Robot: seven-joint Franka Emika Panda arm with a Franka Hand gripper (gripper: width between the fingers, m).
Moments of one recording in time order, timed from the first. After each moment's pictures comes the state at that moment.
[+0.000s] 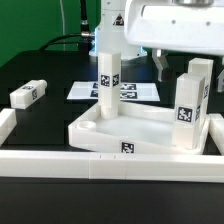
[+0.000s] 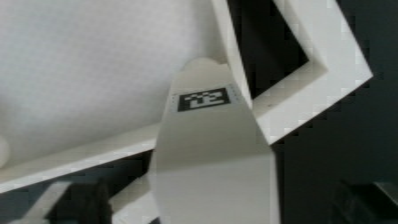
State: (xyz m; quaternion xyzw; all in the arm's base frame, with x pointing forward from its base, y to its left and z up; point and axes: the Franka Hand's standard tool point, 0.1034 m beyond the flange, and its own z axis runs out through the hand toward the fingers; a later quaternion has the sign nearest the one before) arm 0.628 0.065 0.132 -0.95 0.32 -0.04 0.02
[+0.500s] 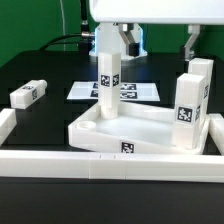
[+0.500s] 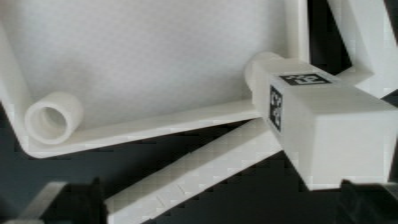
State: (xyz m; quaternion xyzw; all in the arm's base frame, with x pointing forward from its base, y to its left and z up) arm 0.602 0.022 0.150 -0.96 0.28 -0.03 0.03
